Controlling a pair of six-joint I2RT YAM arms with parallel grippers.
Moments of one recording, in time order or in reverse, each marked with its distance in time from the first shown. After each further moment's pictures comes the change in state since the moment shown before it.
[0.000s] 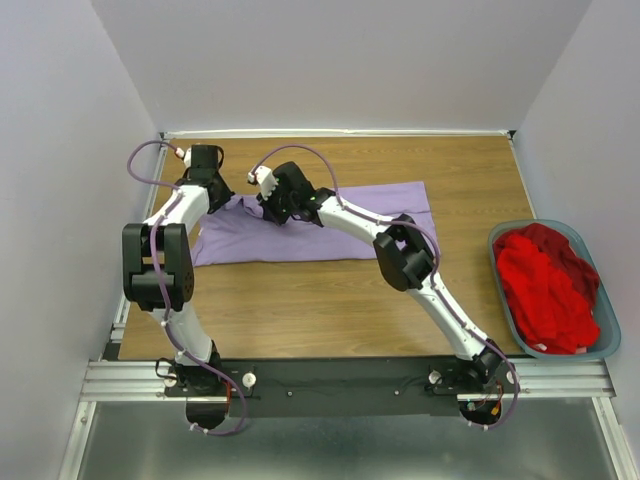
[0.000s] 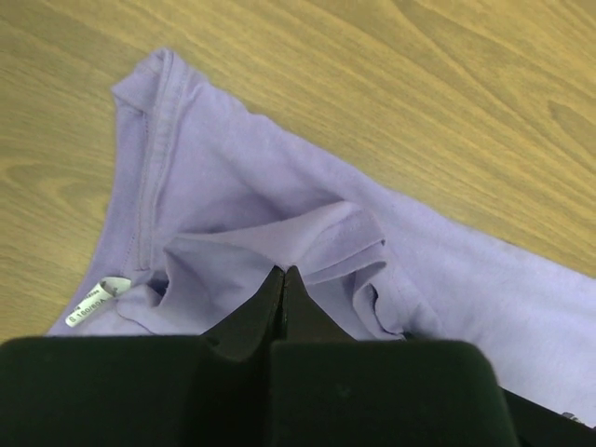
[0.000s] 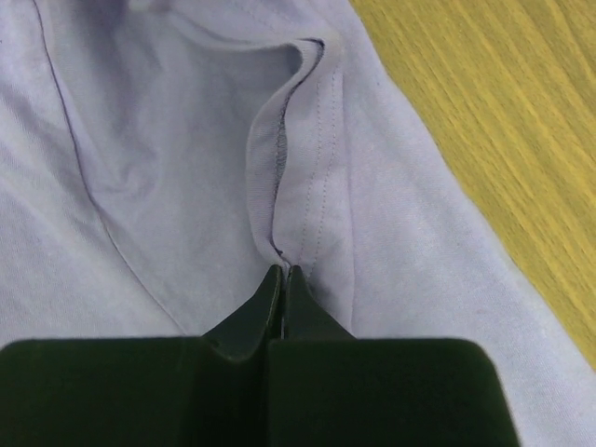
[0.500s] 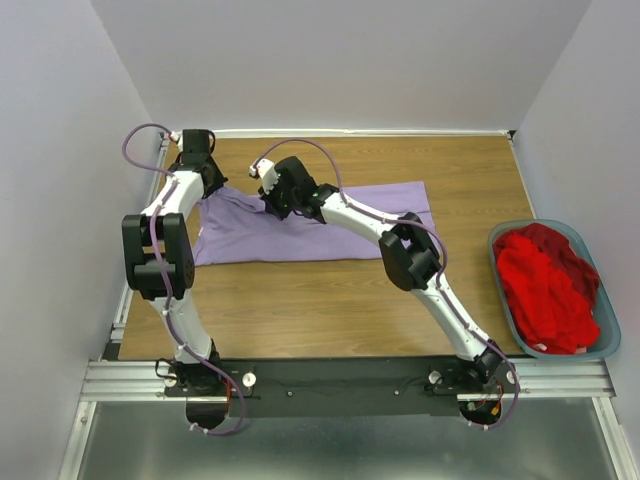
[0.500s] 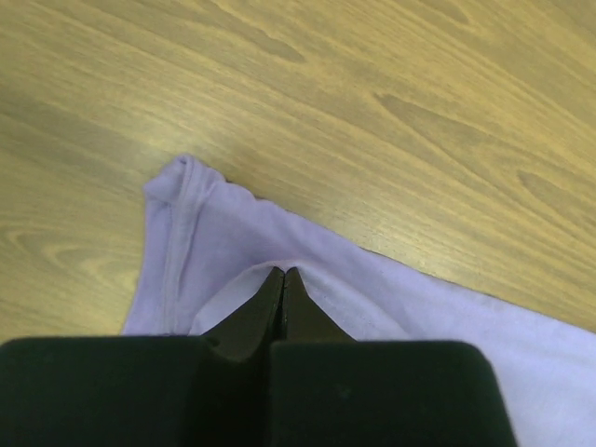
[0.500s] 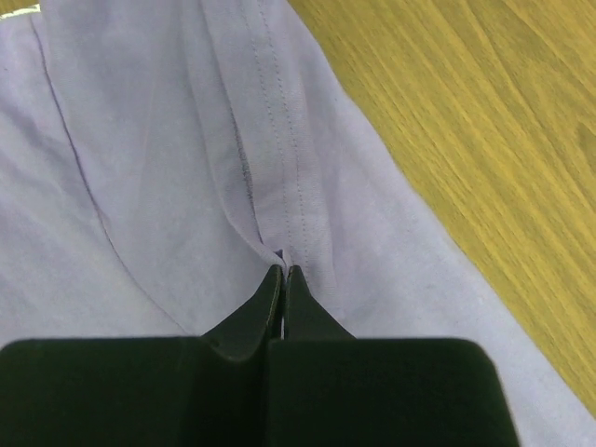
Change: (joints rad) left arm 0.043 0.076 0.179 -0.051 0.014 0.070; right arm -0.002 -0.069 -0.045 0.007 0.060 -0.001
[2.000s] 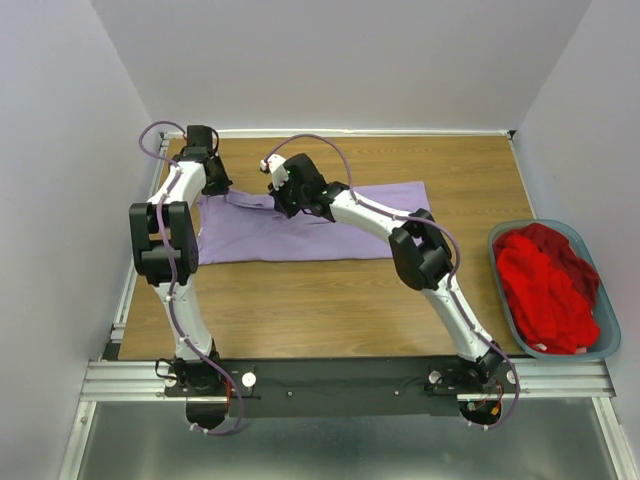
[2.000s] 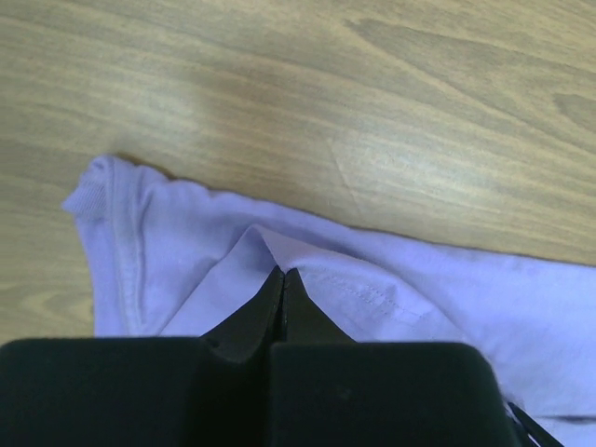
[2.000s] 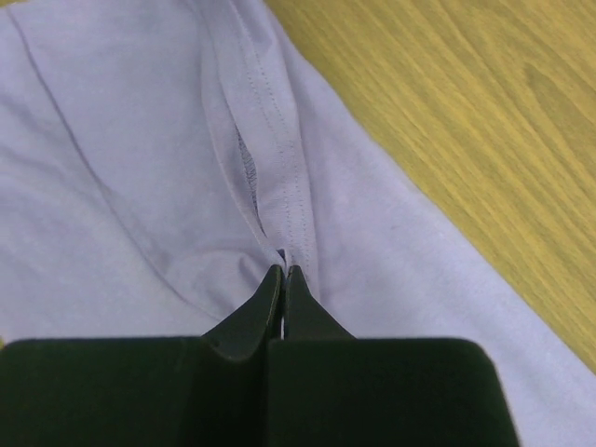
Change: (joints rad) left arm 0.008 0.174 0.177 -0.161 0.154 0.124; right arm -0.024 -0.105 -0.138 0.018 0.046 0.062
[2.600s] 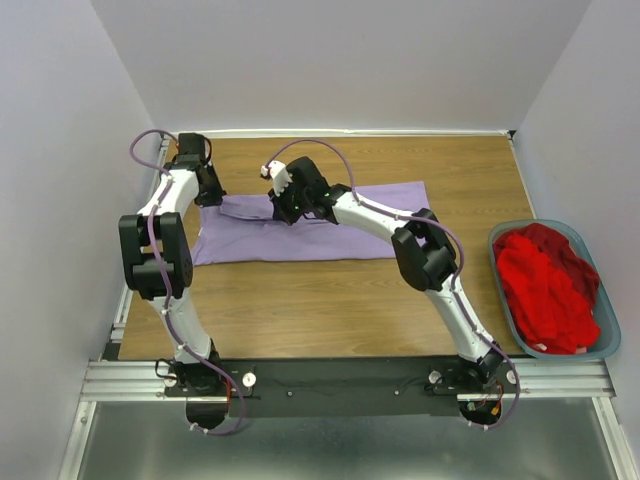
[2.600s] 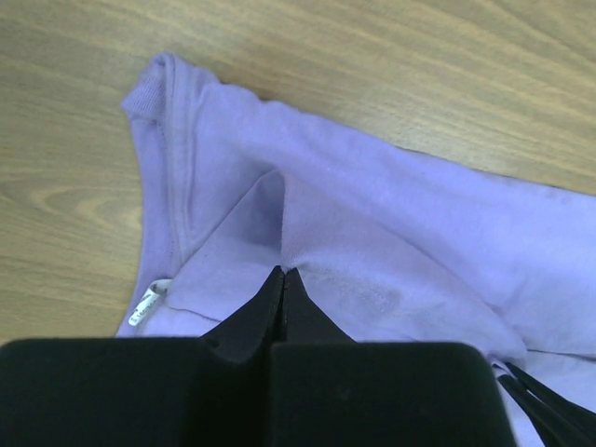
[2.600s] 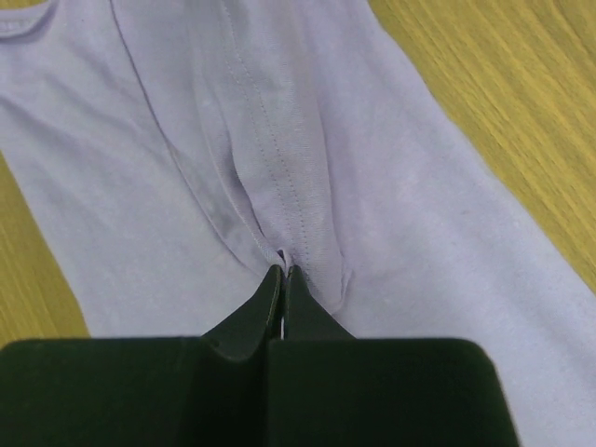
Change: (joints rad) left arm 0.023 -0.149 -0.138 -0.048 0.000 0.019; right arm 0.000 -0.045 -0.081 0.005 -0.135 0.003
